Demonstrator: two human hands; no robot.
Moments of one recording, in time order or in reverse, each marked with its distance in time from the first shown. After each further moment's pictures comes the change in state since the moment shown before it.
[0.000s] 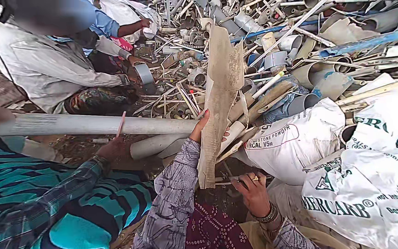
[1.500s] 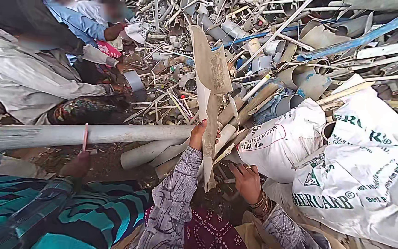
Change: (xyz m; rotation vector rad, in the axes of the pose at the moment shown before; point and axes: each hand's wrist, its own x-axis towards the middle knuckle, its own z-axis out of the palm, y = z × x) left_hand 0.008 -0.020 0.023 0.075 0.333 0.138; right_hand 0.023 0.009 0.005 -0.113 0.024 0.141
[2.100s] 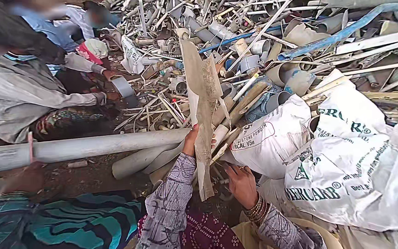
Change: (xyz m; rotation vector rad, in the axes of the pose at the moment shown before) left_hand -0.003 -0.009 0.010 -0.023 -0.080 -0.045; right_hand 0.007 -0.004 -0.016 0.056 -0.029 0.080
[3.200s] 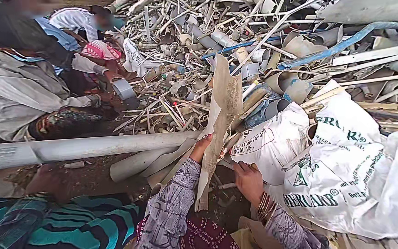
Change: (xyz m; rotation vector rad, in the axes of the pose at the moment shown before) left_hand -0.003 -0.008 0.002 0.241 -0.106 -0.062; right_hand 0.019 0.018 -0.012 -0.059 -0.049 0.005
